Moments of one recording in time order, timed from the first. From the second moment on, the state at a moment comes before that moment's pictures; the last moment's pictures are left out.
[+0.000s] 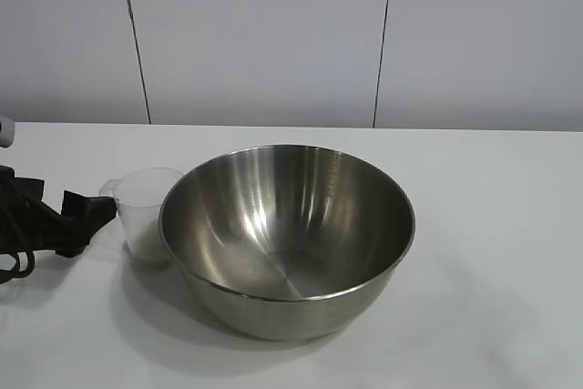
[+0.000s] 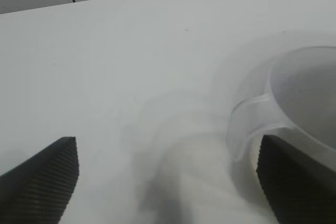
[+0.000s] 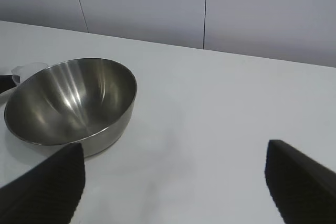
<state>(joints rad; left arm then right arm) -0.17 2.06 -0.45 0.19 -1.15 0.06 0.11 -0.02 -0.50 0.12 0.92 -0.18</state>
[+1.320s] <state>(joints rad) -0.17 2.14 -0.46 0.19 -1.15 0.06 0.11 -0.02 -0.50 0.12 0.92 -0.18</state>
